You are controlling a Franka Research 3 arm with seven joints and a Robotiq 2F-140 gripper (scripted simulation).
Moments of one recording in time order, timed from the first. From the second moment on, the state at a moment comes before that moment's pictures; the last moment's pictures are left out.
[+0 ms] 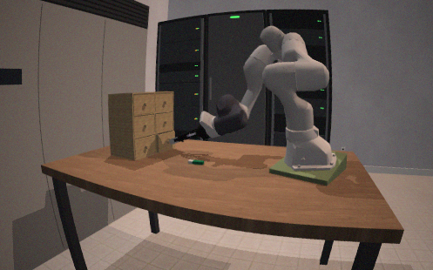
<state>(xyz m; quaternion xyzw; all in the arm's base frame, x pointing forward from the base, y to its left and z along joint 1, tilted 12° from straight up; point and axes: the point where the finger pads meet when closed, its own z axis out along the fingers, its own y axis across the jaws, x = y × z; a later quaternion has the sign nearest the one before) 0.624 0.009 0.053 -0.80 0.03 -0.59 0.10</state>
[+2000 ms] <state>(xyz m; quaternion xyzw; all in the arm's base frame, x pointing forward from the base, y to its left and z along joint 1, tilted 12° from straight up) 0.634 0.011 0.054 -0.80 0.03 -0.60 0.10</state>
